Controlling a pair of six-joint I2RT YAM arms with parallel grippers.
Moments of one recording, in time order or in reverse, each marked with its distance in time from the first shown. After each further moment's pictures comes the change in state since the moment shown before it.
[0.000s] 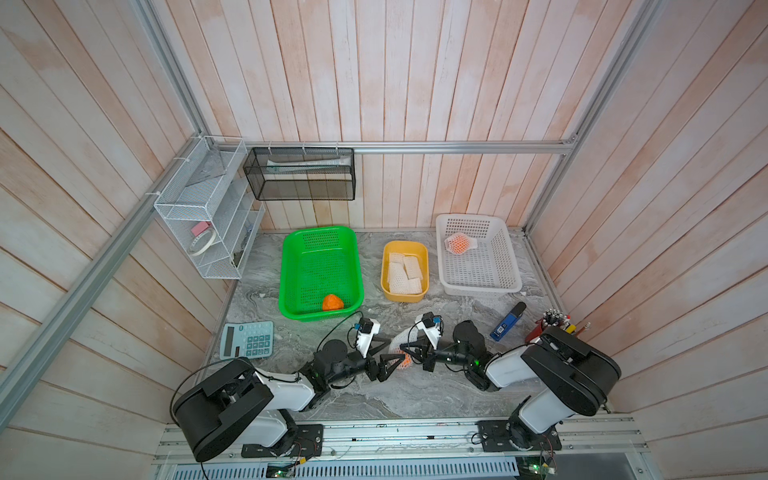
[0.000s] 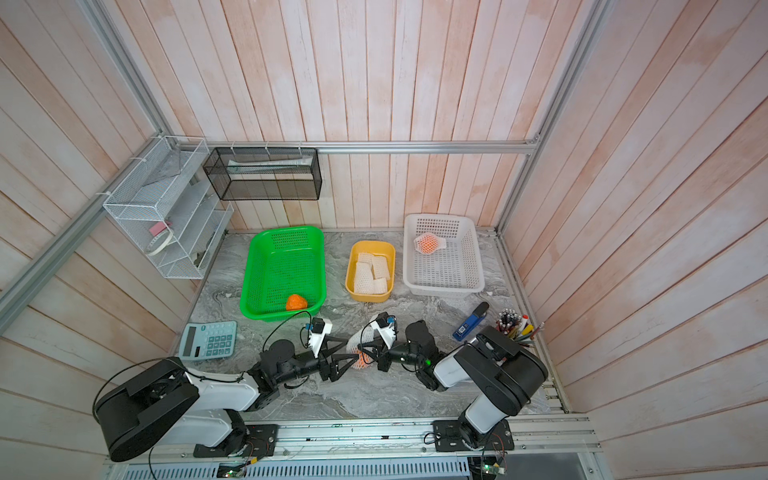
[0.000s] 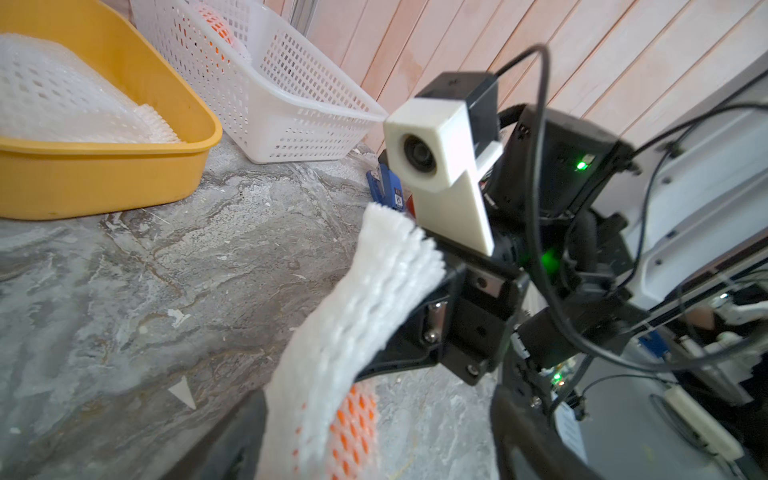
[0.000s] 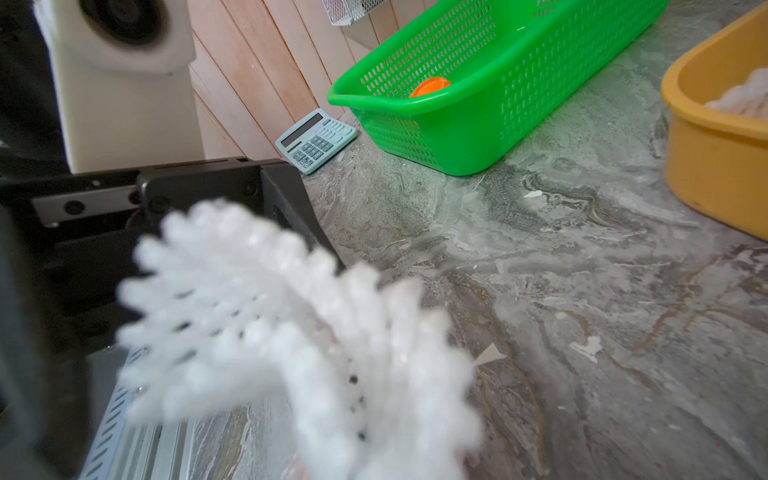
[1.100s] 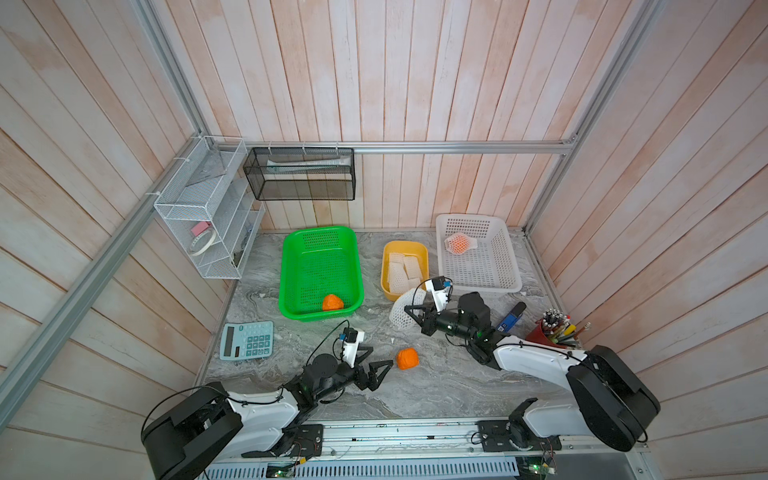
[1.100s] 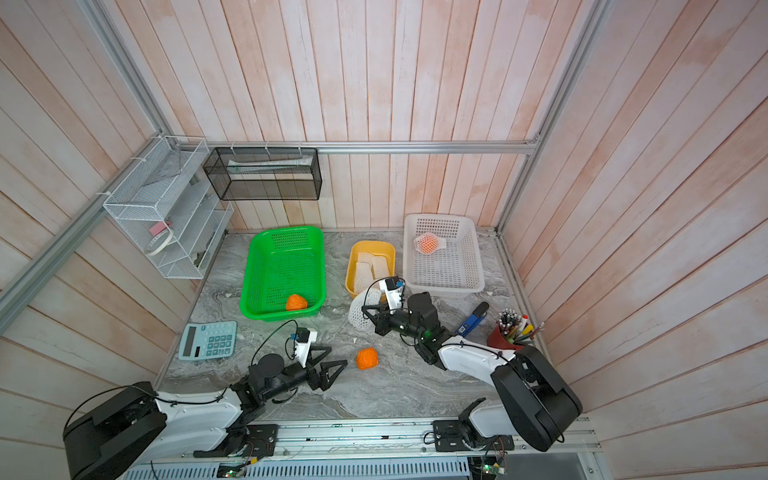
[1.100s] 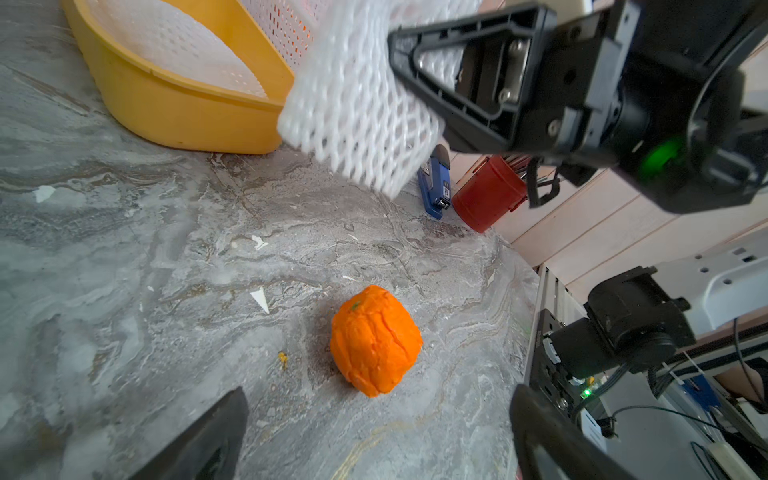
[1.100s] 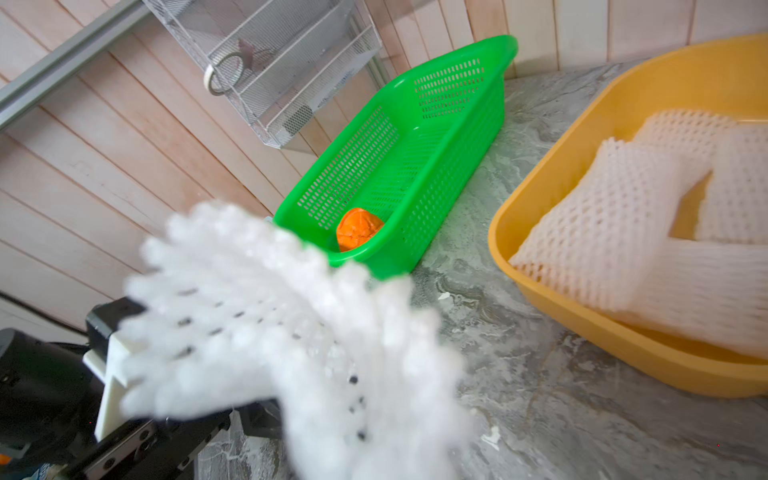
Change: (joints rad) left arm -0.038 -0.221 -0.135 -0.161 -0.189 -0.065; right arm -0.106 -0.238 0.301 -0.505 0.158 0.167
